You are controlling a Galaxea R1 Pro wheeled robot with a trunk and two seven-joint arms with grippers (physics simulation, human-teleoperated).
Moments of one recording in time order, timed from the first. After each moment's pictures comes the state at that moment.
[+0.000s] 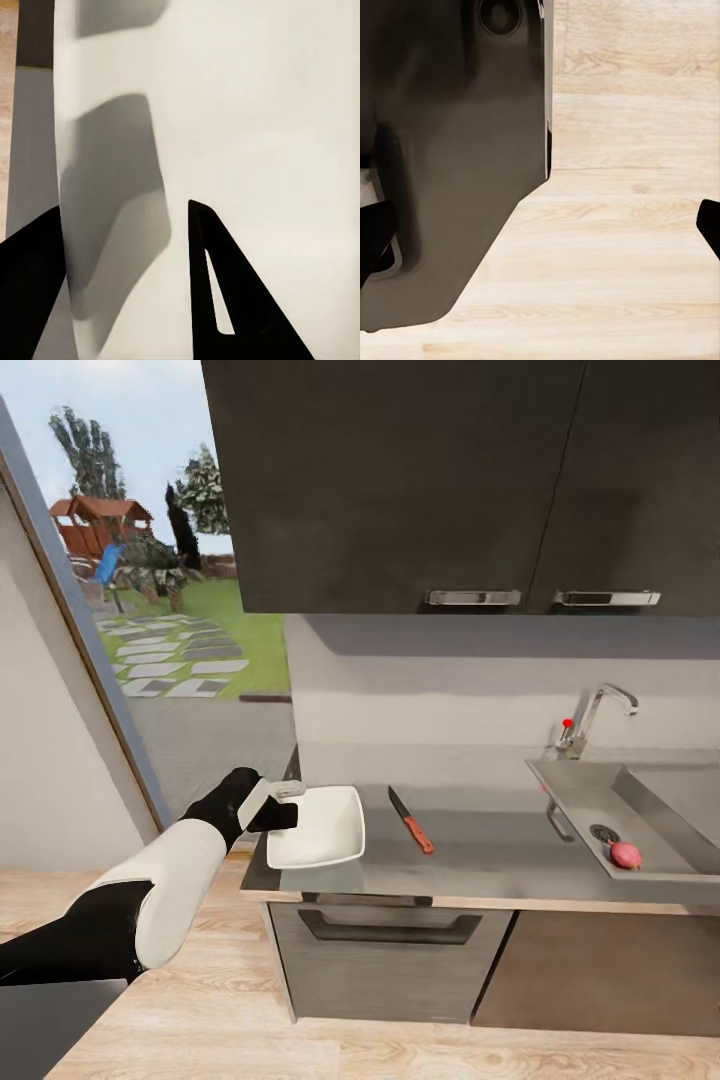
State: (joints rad) left arm -1.18 -0.09 0.13 -0.31 0.02 0.86 0.04; right arm -0.02 -0.05 0.00 -0.01 -0.01 -0.08 0.00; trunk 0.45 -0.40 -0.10
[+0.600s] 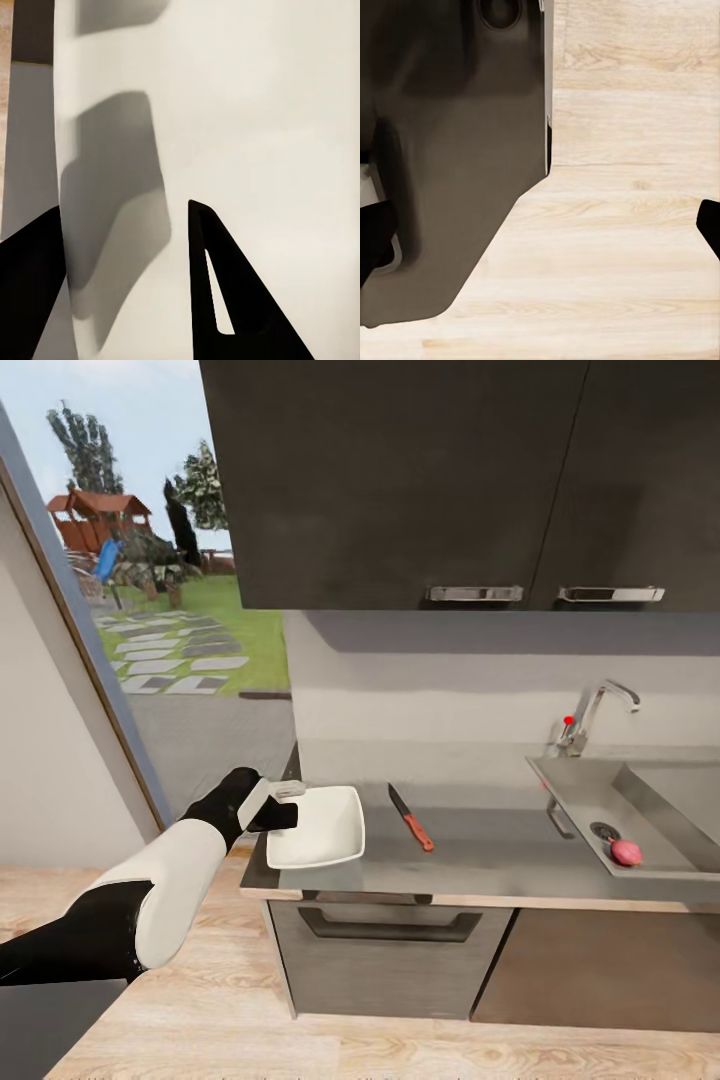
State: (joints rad) left arm -1.18 -0.09 0.13 -0.31 0.02 0.86 0.04; right arm -0.02 -0.05 0.00 -0.01 -0.01 -0.08 0.00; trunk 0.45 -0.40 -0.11
